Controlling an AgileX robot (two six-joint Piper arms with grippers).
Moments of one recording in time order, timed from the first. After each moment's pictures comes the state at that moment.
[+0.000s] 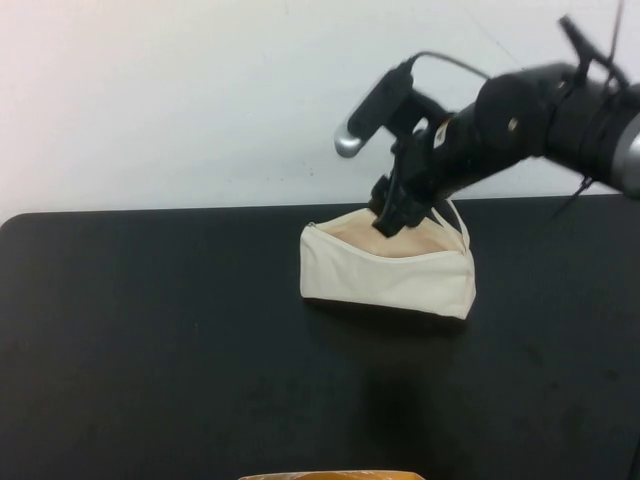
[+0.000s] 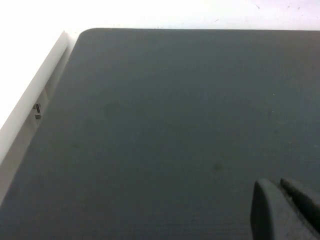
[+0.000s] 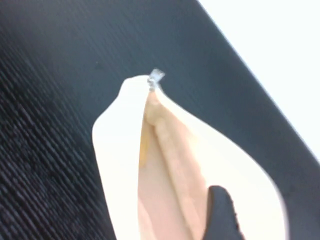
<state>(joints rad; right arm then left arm) 0.49 2.02 -1.74 0.11 0.62 -0.58 -0.01 -0.01 0.02 0.01 0.37 -0.08</state>
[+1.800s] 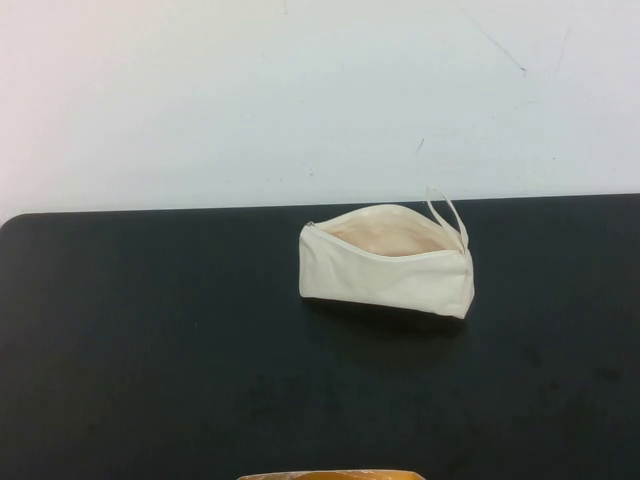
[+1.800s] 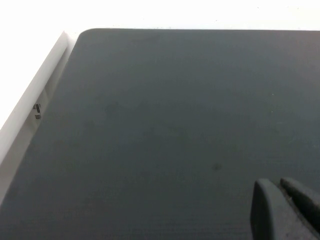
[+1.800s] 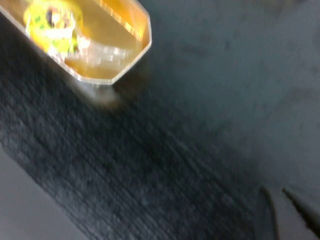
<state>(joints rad) 0.49 0.66 -0.69 0.13 1.05 -0.35 -0.01 -0.01 0.02 0.01 0.37 -0.08</state>
